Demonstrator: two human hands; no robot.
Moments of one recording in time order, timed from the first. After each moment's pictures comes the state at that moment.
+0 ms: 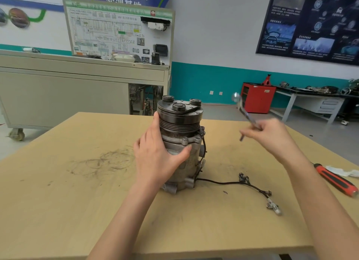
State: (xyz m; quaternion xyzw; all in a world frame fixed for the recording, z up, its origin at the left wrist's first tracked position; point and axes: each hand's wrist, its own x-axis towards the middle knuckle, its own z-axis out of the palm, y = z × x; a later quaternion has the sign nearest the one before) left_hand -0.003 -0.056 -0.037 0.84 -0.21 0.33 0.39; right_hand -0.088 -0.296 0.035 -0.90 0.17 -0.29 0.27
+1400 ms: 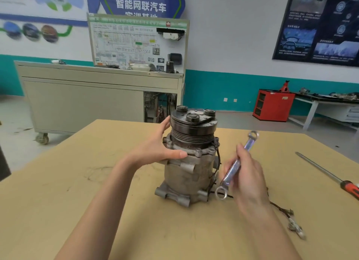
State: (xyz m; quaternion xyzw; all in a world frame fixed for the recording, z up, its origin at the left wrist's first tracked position) left_hand 0.052 -0.012 0.005 0.78 -0.36 -0.07 0.51; right_hand -0.082 -0.184 -0.020 -0.60 0.03 -0.32 0.74
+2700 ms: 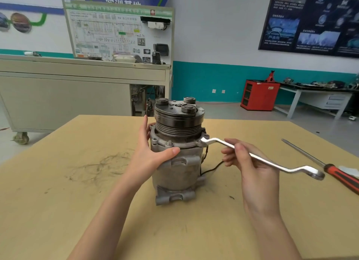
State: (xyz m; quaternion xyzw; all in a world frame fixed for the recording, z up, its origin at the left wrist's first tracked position) left_hand 0.034 -0.027 -0.043 0.69 -0.27 0.01 0.67; right_hand -0.107 -0.192 -0.029 -0.63 -0.03 -0.47 0.62
